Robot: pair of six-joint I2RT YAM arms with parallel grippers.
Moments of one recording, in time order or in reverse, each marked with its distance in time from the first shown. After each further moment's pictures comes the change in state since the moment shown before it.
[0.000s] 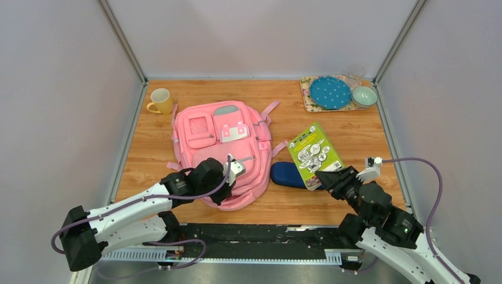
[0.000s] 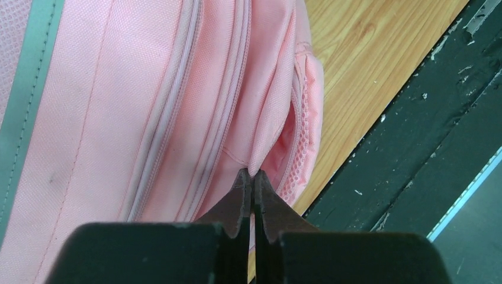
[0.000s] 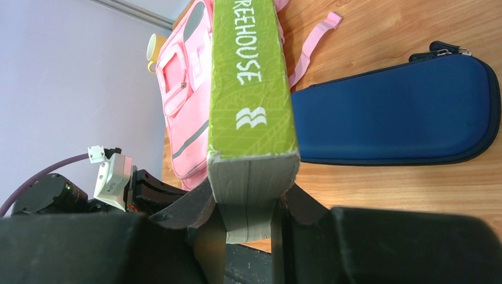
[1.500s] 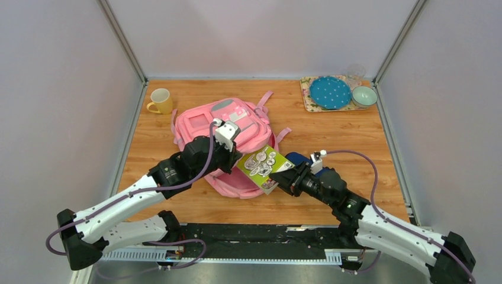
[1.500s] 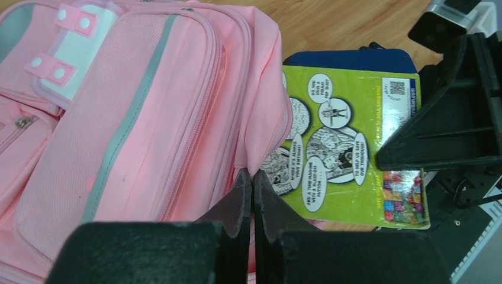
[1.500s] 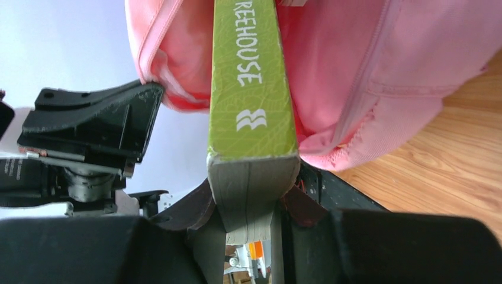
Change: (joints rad) left arm 0.000 0.015 0.306 0.157 -0.252 -0.119; right arm -0.002 0.465 -0.304 0.883 -0.489 0.401
